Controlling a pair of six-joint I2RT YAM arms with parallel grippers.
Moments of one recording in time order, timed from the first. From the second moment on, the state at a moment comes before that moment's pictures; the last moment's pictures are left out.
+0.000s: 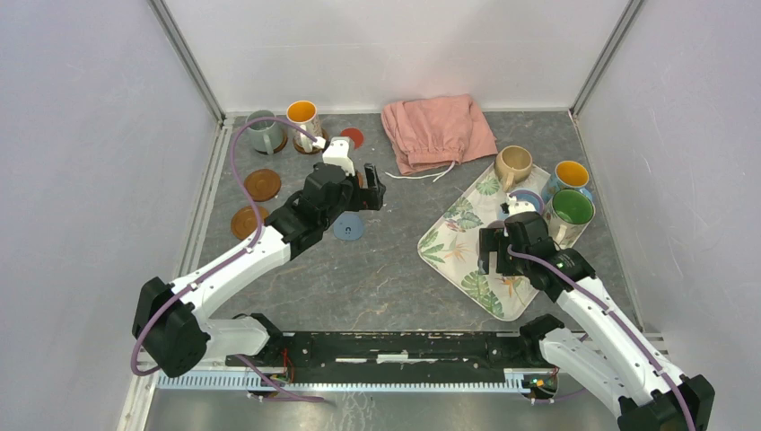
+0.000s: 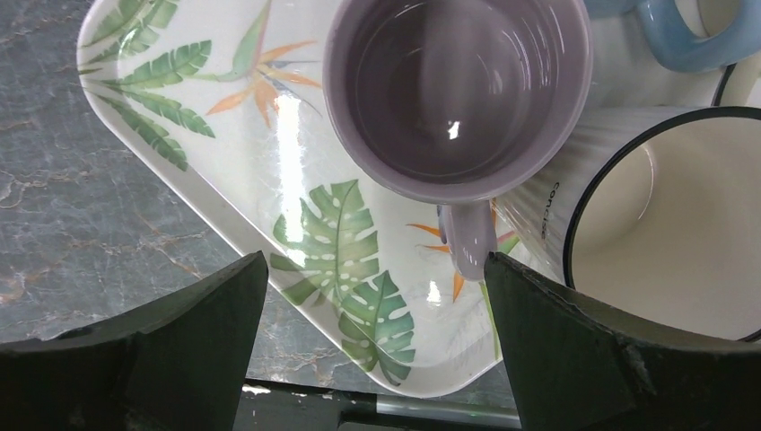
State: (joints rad) left arm -0.69 1.24 0.96 -0.11 -0.26 -0.42; right arm 0.43 0.77 0.65 -0.79 0.16 0.35
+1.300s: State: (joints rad) left arm -0.69 1.00 0.81 -0.20 -0.20 -0.48; right arm 0.67 1.16 0.75 -0.49 0.13 0.50
